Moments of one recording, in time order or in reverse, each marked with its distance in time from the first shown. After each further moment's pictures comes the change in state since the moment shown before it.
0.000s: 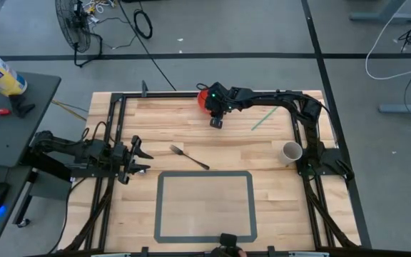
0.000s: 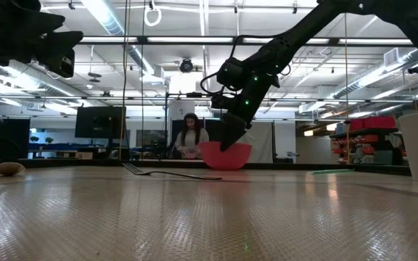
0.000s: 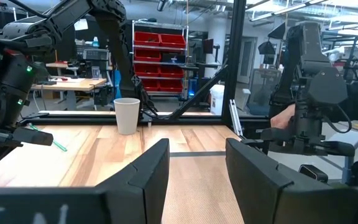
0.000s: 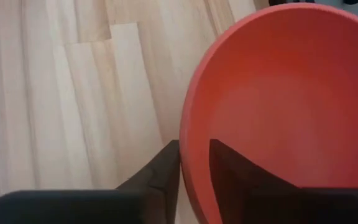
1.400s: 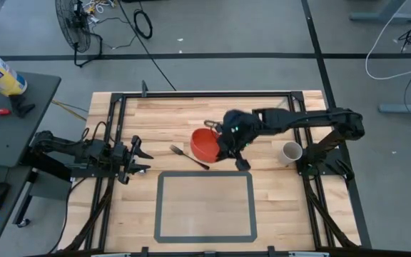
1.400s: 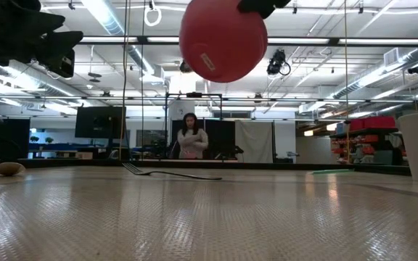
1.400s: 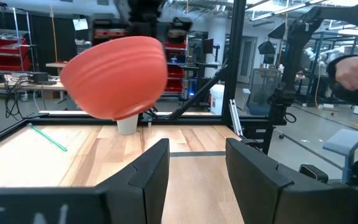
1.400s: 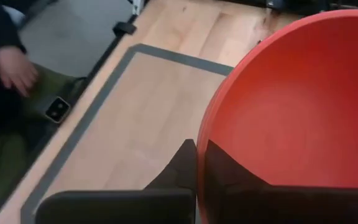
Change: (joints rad) left arm 0.000 0.000 0.000 0.000 0.000 0.000; right arm 0.508 -0.470 -0.001 -0.272 -0.343 0.086
